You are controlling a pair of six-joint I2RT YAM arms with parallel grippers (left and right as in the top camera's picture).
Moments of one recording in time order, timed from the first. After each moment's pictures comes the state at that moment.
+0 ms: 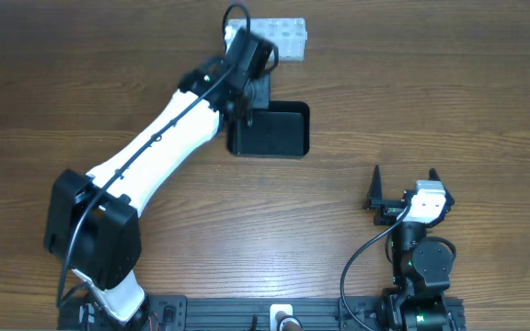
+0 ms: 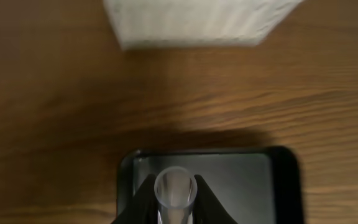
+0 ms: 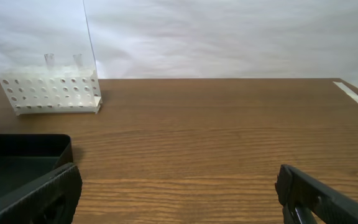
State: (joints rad) left arm -0.55 1.86 1.49 -0.60 -0.21 -0.47; right arm 0.07 0.02 0.01 -0.06 0.14 -0.01
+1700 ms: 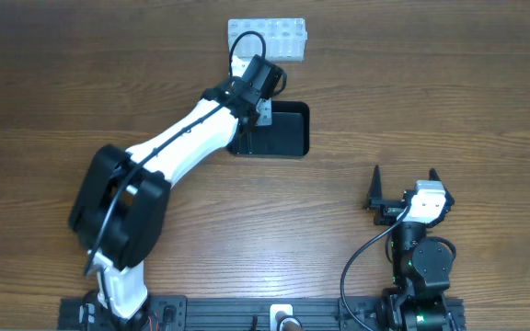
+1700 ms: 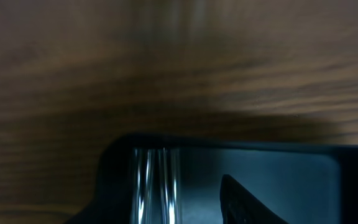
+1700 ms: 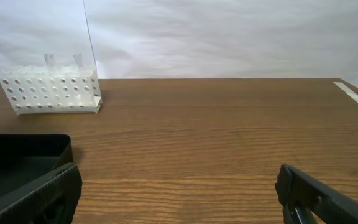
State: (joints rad) left arm -0.58 1.96 1.42 -0.51 -0.29 -0.53; right arm 0.07 0.02 0.01 -0.06 0.14 -0.01
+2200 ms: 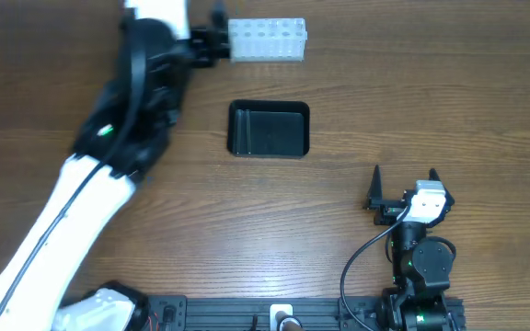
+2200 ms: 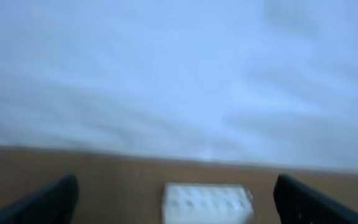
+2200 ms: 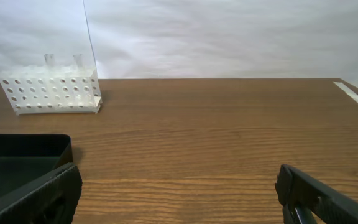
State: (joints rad) left arm -0.41 1.30 1.28 -0.12 -0.33 -0.22; right arm 0.07 0.02 0.01 -0.06 0.14 -0.01
